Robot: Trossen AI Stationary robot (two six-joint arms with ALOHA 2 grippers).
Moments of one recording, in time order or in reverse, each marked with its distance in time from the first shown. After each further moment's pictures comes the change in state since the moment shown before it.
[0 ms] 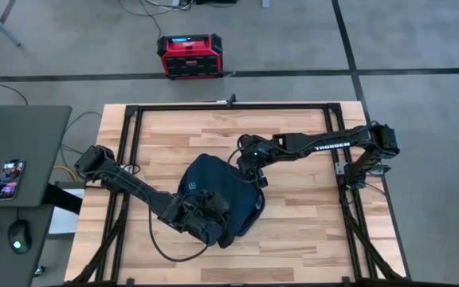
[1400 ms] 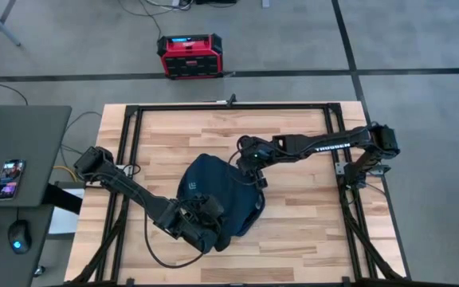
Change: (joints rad) left arm -0.047 -0.001 0.000 -0.075 -0.039 -0.105; right arm 0.018 0.000 0.000 0.007 0.024 -0.001
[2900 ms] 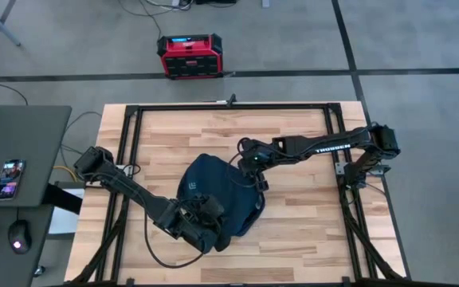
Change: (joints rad) left arm 0.000 0.000 0.000 0.000 -0.001 -0.010; right arm 0.015 0.000 0.000 -0.039 0.000 0.069
